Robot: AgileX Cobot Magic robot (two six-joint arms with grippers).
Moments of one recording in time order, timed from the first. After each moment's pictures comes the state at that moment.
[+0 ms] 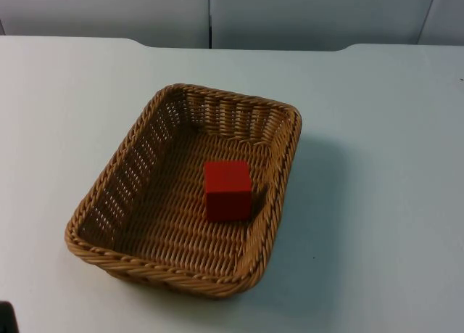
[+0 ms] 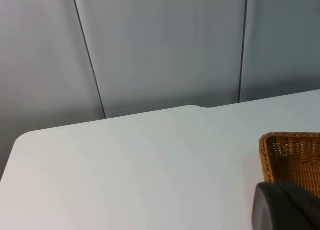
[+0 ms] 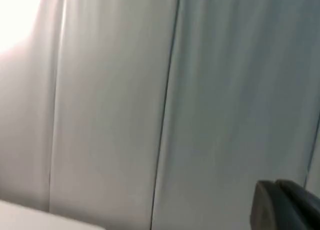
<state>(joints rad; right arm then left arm) 0.01 0.05 -0.83 0.48 0.75 -0.44 -0.12 0.18 -0.78 0.02 0.95 0.07</state>
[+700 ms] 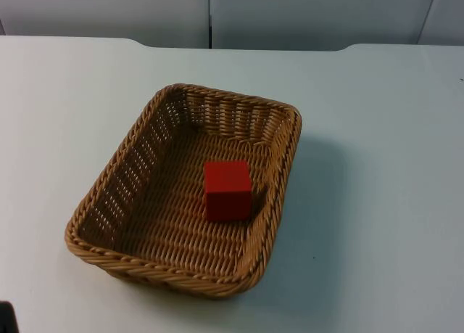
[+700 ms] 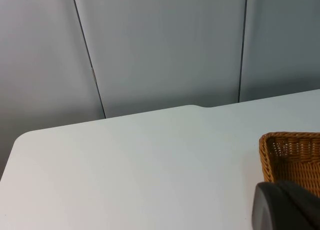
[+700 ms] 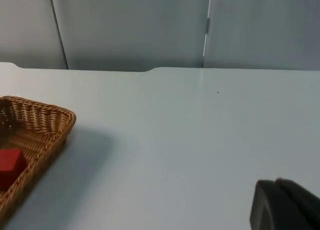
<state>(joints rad) 0.01 0.05 -0.83 0.00 1.22 -0.06 -0.12 0.18 -0.78 0.02 0.95 0.07</state>
